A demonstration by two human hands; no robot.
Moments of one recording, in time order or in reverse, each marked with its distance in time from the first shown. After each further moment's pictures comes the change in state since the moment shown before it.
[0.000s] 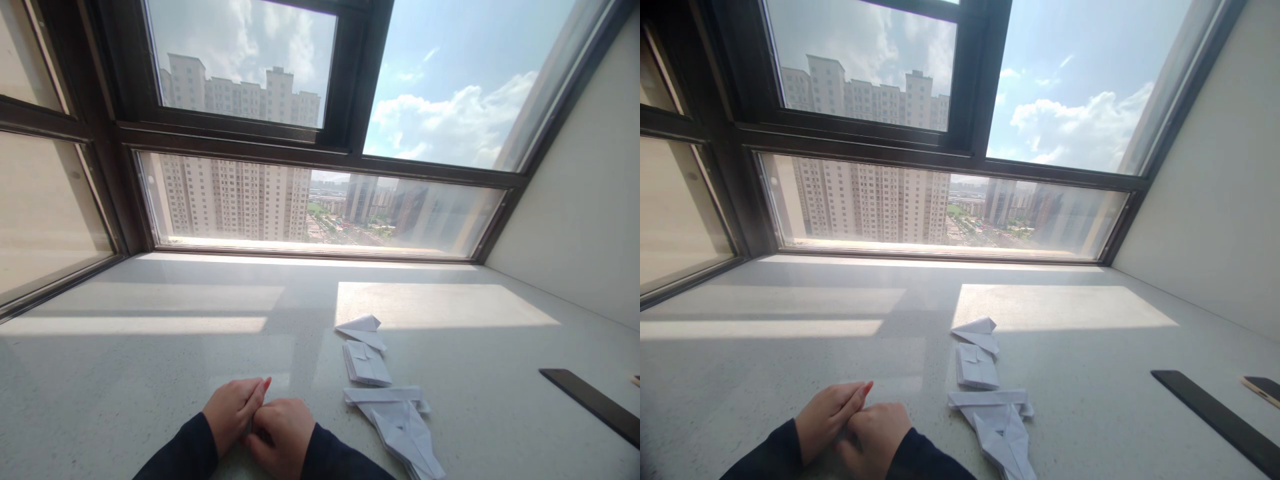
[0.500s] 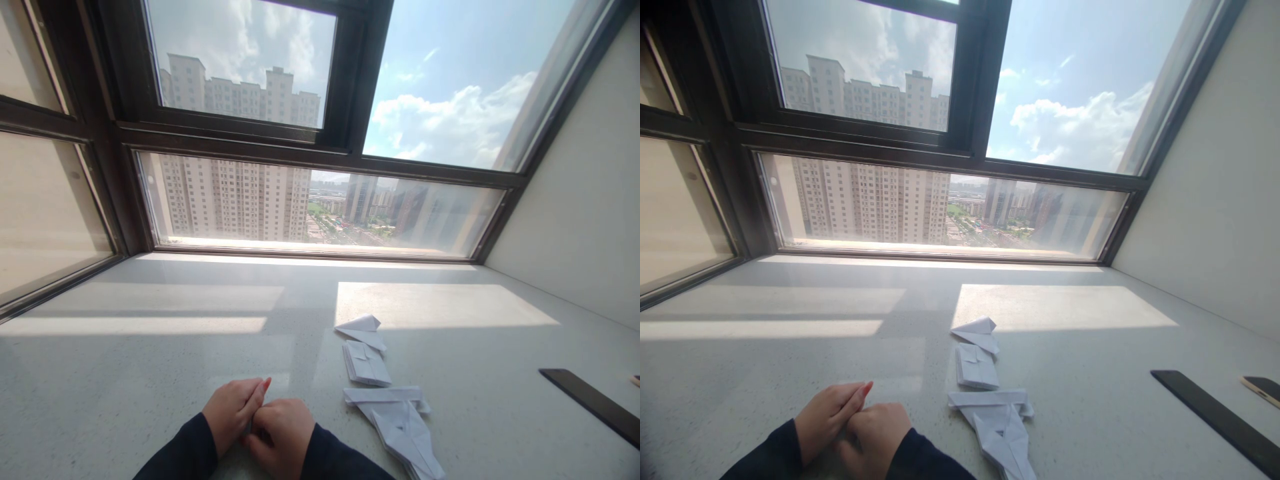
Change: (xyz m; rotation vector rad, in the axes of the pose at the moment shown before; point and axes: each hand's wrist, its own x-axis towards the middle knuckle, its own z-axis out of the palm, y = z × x) left_hand 0.000 0.002 -0.001 0.009 -0.004 -0.013; right_hand 0.000 0.001 0.001 -0.001 -0.008 0.001
